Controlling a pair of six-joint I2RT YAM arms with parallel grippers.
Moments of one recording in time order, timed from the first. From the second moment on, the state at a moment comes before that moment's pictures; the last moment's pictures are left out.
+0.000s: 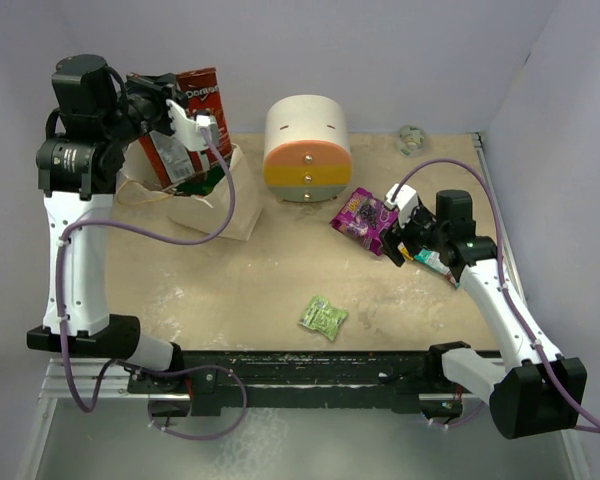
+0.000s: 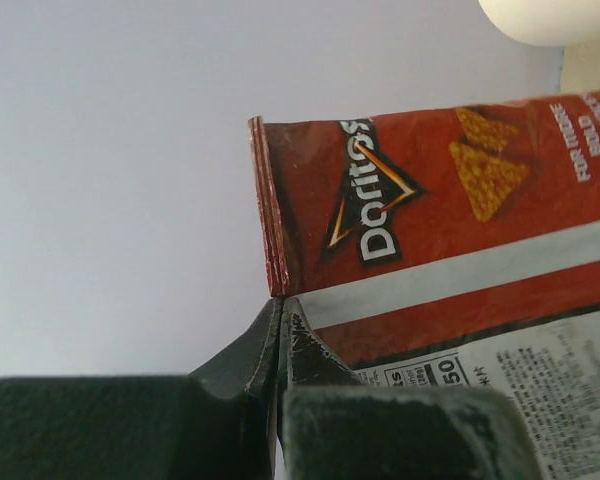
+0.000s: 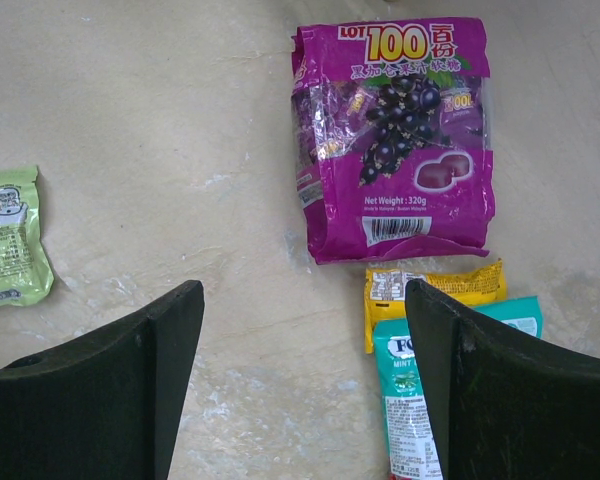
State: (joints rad) left arm -0.12 1.46 2.13 -0.88 0.39 1.58; right arm 0.14 1.06 0.86 -0.51 -0.46 -0.56
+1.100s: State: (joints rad) left arm 0.00 1.47 1.71 -0.85 0.61 1.79; right arm 0.14 1.06 0.85 -0.51 -0.45 -0.56
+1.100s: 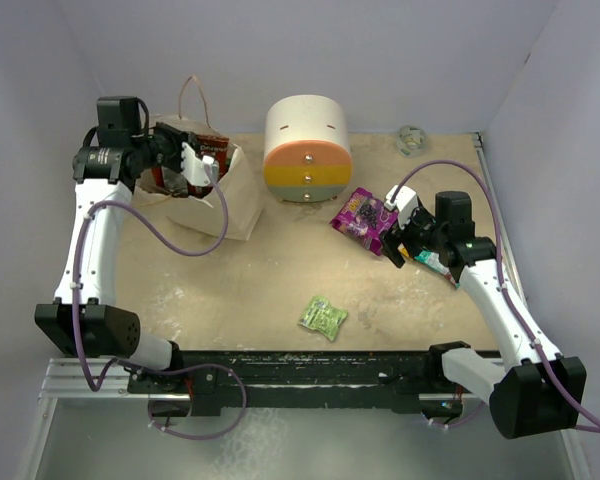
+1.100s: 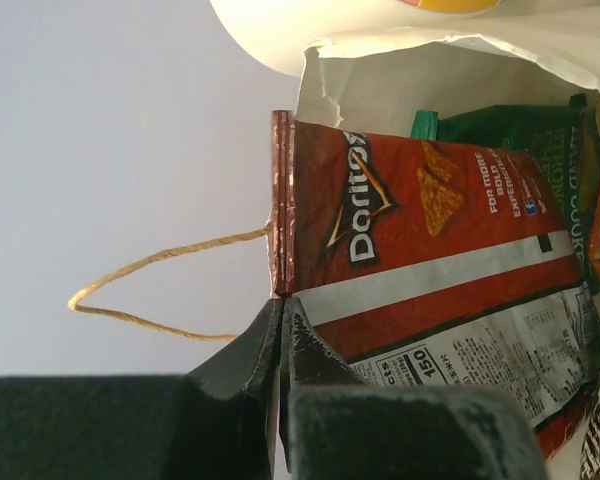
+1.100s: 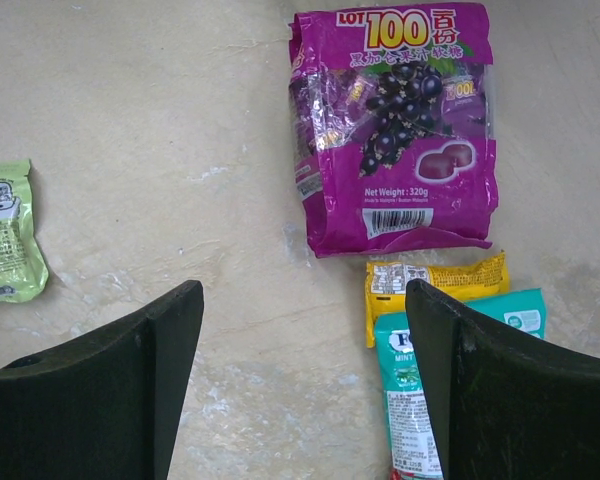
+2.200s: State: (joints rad) left arm 0.02 1.36 1.80 -0.89 0.48 0.83; right arm 0.14 1.07 0.85 -0.51 -0.41 -0.56
